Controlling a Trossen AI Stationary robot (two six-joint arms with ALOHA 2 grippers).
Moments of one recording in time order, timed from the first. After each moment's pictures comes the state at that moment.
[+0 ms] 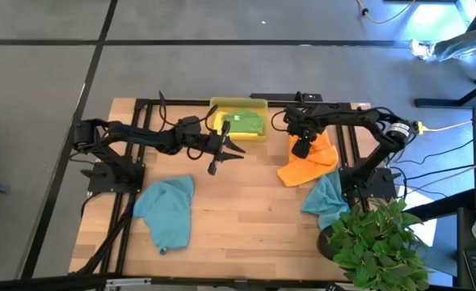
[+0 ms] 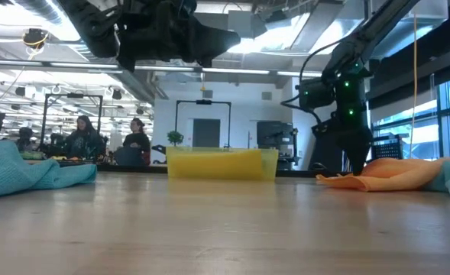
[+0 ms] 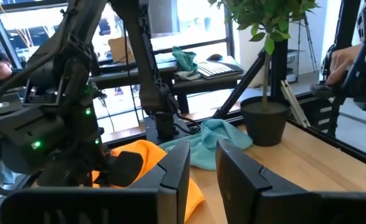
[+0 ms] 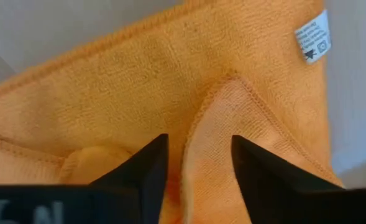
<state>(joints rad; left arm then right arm) 0.26 1.52 0.72 0.79 0.50 0.17 -0.63 1.64 0.91 -0.82 0.18 -0.12</state>
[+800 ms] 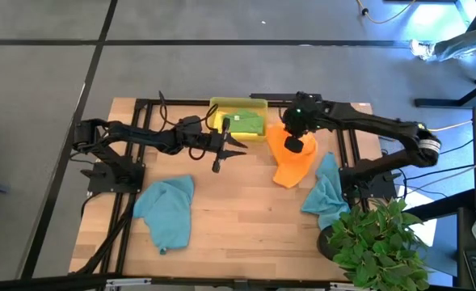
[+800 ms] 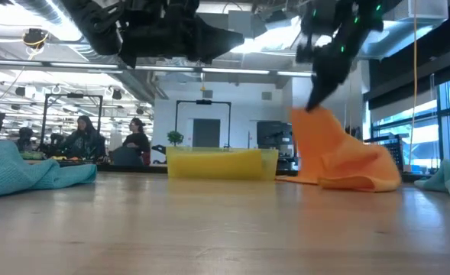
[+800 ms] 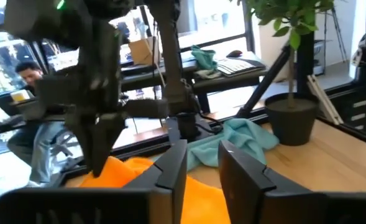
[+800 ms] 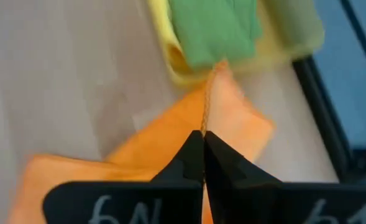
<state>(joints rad) 0.25 1.53 0.75 0.78 0.41 0.23 -0.48 1.32 1.03 -0.69 0.02 -0.19</state>
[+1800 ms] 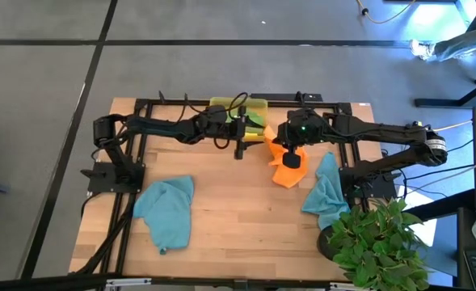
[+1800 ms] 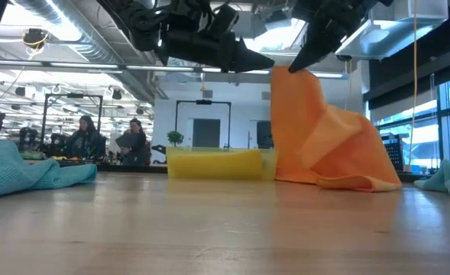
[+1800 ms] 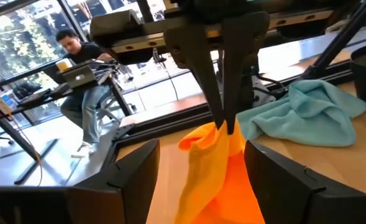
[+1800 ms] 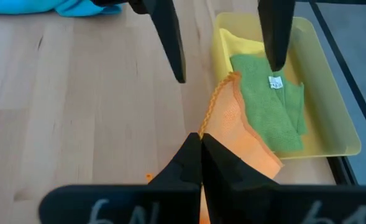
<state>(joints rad) 0.29 1.72 1.07 0.50 0.25 0.37 -0.21 1.25 1.07 -0.59 0.02 -0.16</state>
